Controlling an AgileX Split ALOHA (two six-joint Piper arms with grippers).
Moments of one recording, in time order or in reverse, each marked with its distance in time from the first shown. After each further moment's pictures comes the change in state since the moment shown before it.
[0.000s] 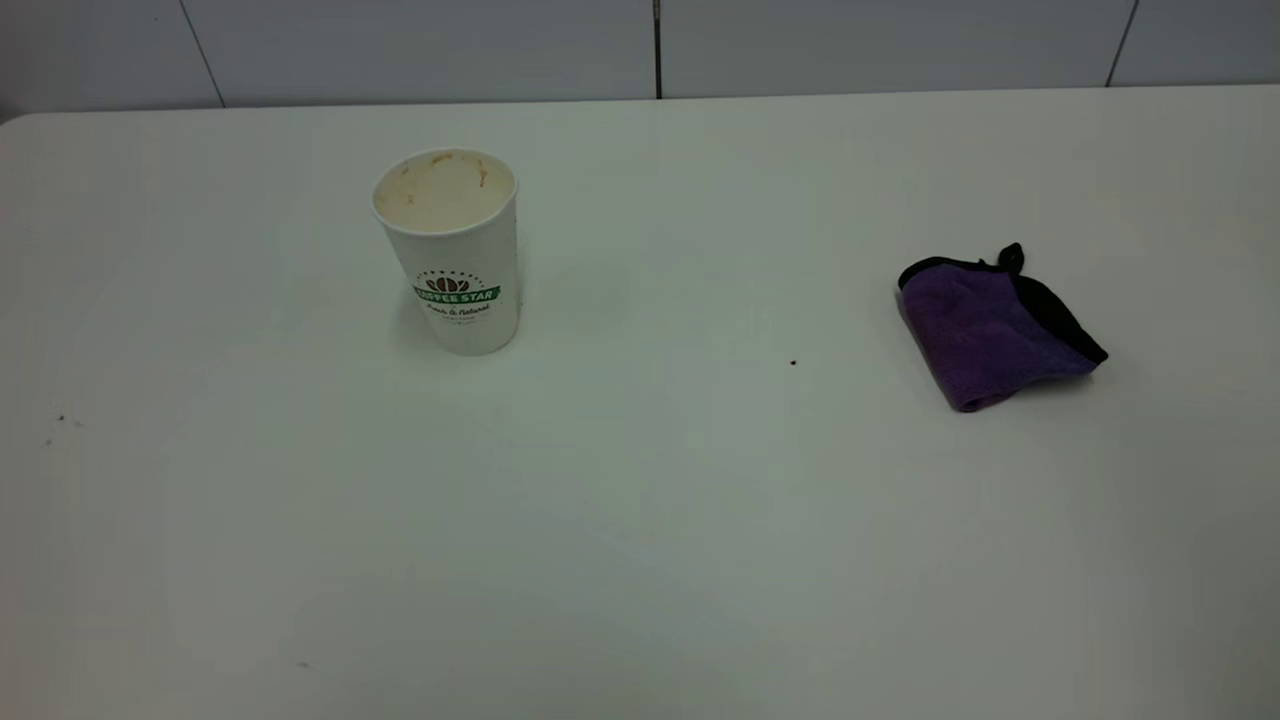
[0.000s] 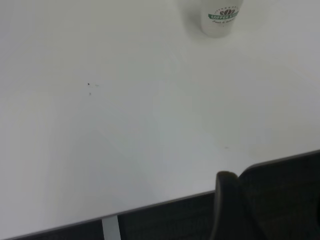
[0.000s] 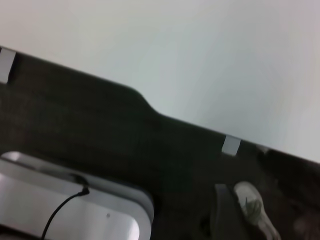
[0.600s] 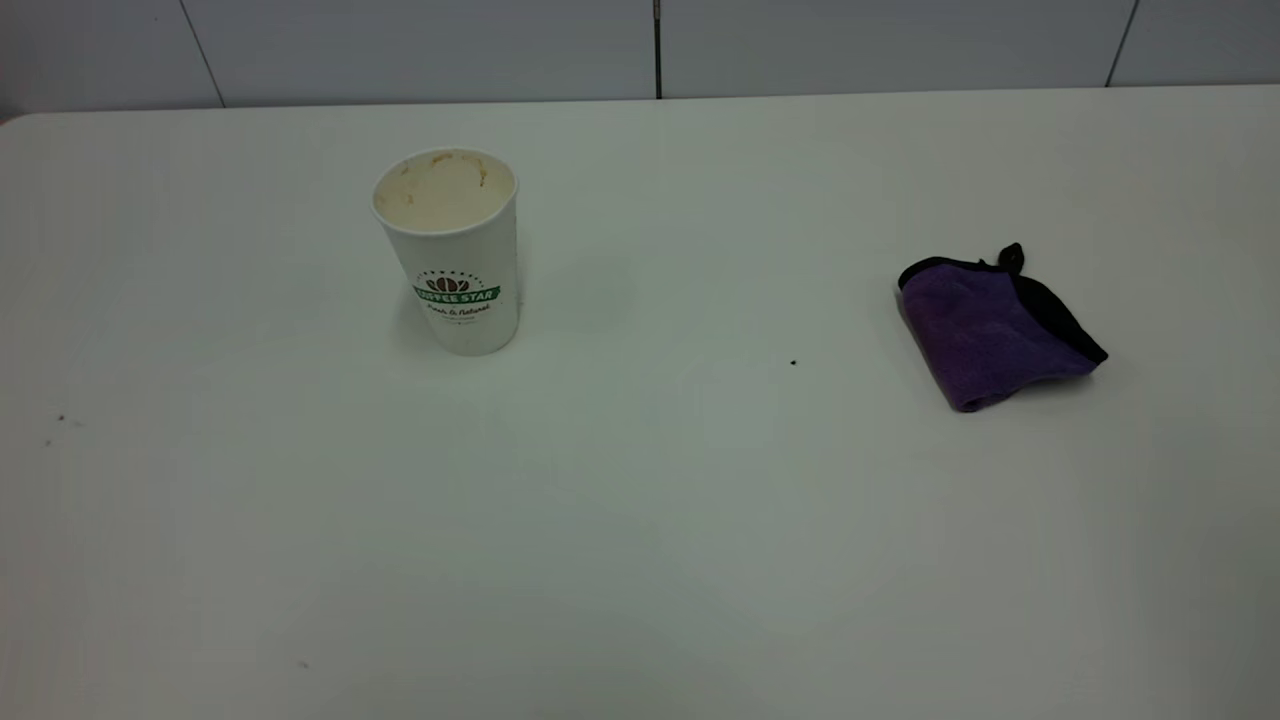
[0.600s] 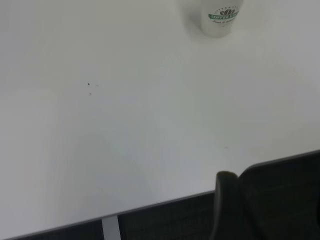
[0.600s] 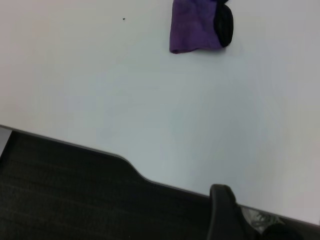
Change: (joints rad) left arm 0.000 0.000 0.000 0.000 0.000 0.000; right arm 0.000 -0.269 0.106 -0.025 -0.102 0.036
